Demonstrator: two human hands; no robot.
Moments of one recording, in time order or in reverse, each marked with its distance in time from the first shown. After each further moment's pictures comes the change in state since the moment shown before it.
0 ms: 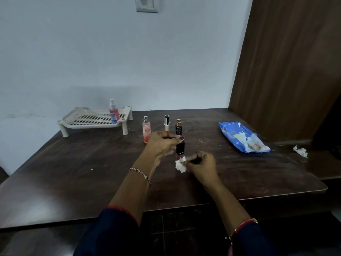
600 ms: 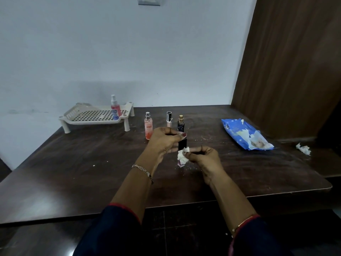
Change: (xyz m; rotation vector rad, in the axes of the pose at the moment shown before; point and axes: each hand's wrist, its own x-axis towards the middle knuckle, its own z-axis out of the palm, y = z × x) left_hand -0.003 0.003 0.000 -0.012 -0.005 0.015; right_hand 0.007 -0.017 0.007 0.407 -0.002 0.353
